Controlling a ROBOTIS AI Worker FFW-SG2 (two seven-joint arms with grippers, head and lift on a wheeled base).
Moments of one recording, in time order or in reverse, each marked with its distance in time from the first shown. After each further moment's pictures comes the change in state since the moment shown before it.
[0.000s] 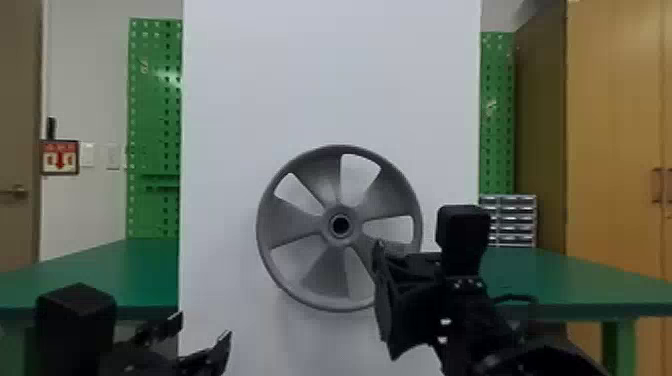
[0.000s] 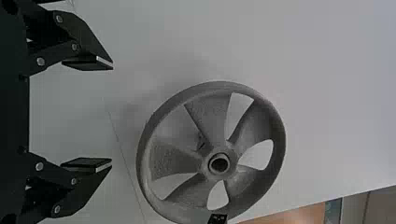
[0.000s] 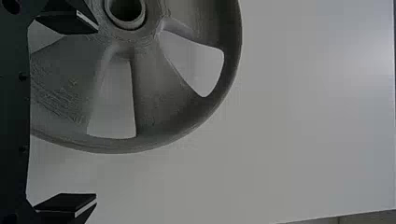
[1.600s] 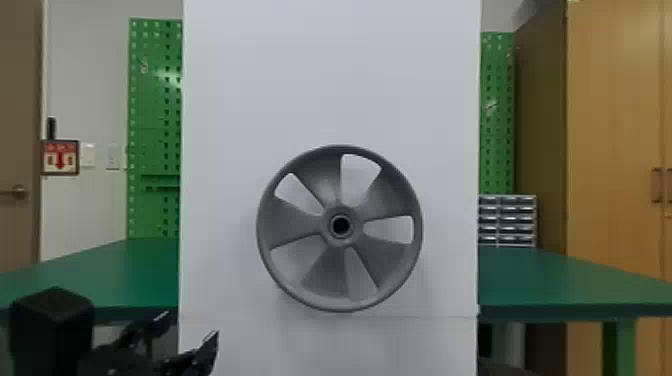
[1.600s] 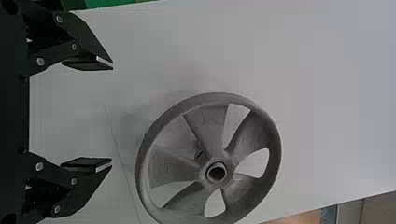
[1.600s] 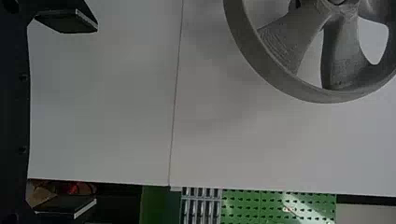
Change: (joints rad) left arm 0.022 0.005 0.035 -0.008 0.022 -0.024 0.000; right arm 0.449 -0.054 -0.162 0.020 0.051 -0.238 0.183
